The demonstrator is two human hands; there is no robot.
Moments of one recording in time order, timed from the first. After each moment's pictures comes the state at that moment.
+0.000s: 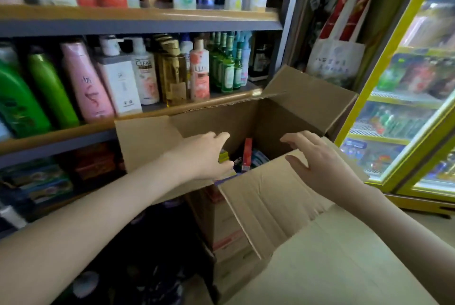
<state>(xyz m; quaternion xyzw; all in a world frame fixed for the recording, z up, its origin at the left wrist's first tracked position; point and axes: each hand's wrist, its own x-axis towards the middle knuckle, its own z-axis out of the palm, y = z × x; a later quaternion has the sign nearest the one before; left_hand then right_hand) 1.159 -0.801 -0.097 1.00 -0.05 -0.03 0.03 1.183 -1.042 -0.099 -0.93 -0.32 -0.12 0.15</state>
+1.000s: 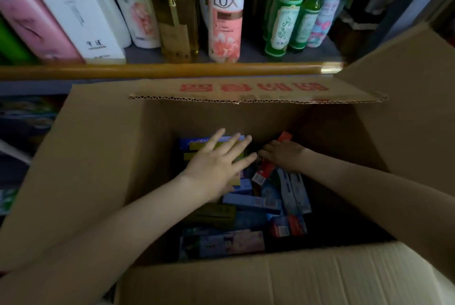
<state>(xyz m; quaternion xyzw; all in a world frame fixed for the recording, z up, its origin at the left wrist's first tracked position) 1.343 -0.822 -0.237 0.98 -0.03 -0.13 -0.13 1.547 -0.931 -0.310 -0.70 -0.61 0.16 -0.34</state>
